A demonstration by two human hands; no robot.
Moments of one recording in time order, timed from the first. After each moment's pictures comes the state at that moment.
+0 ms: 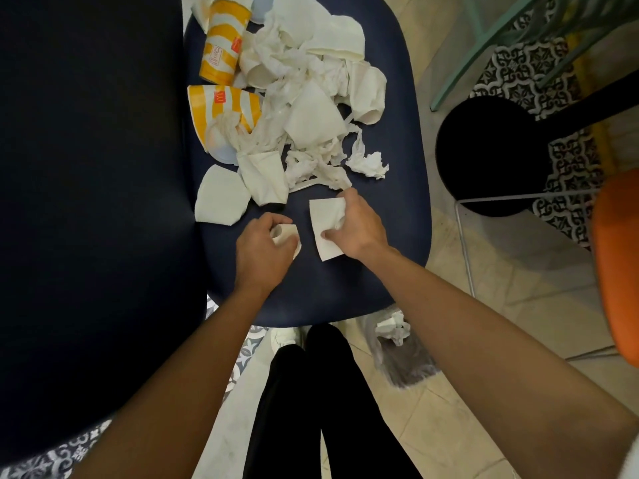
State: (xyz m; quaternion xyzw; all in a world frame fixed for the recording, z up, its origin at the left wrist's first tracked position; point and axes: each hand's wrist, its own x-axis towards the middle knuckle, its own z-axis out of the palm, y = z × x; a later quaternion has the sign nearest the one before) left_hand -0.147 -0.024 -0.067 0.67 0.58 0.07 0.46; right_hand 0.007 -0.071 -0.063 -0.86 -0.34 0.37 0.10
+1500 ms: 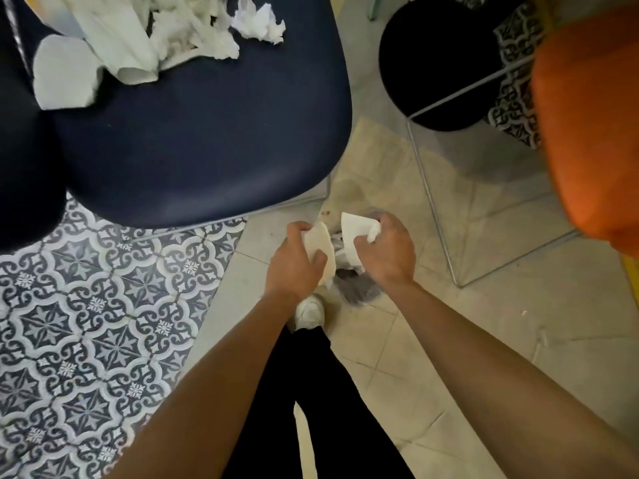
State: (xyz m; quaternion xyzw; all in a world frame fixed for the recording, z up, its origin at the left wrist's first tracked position) left_hand -0.115 -0.274 -0.120 0.70 0.47 -0.07 0.53; right_hand 0.005 -0.354 -0.115 -0.94 -0.16 0.26 0.13
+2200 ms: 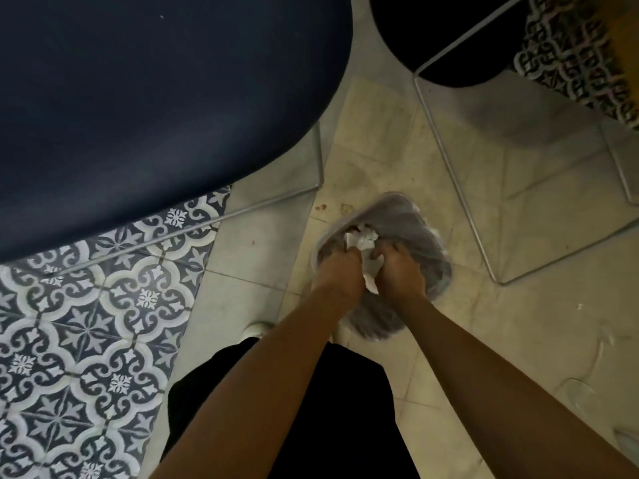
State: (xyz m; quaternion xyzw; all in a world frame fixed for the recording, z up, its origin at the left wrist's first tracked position) left_hand -0.035 -0.329 -0.335 0.81 0.30 -0.30 0.41; right_hand 0.032 -0.412 -0.321 -0.91 -0.16 0.38 0.00
